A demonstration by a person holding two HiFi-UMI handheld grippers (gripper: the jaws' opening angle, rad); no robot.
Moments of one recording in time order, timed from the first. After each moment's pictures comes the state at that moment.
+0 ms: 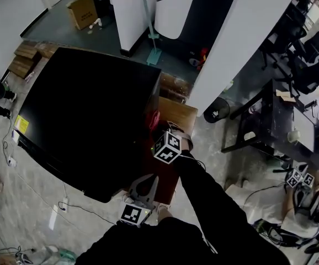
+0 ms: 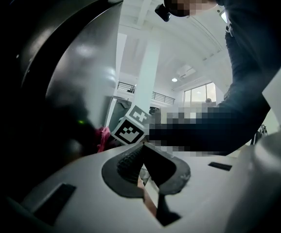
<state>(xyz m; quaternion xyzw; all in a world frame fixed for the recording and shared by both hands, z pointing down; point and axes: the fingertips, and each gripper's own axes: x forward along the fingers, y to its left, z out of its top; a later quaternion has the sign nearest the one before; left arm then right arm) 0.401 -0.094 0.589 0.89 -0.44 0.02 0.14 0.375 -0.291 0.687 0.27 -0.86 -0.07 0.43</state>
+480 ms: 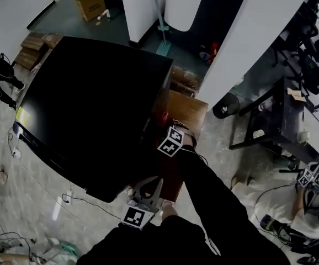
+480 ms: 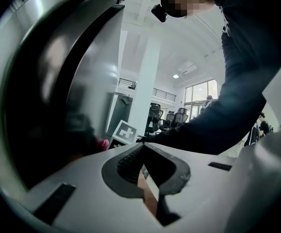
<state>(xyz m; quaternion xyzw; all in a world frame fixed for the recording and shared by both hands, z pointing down) 0.390 -0.075 0.607 0.88 -0.44 0.04 0.15 0.370 -0.291 0.782 0.25 -0.84 -0.03 0.49</state>
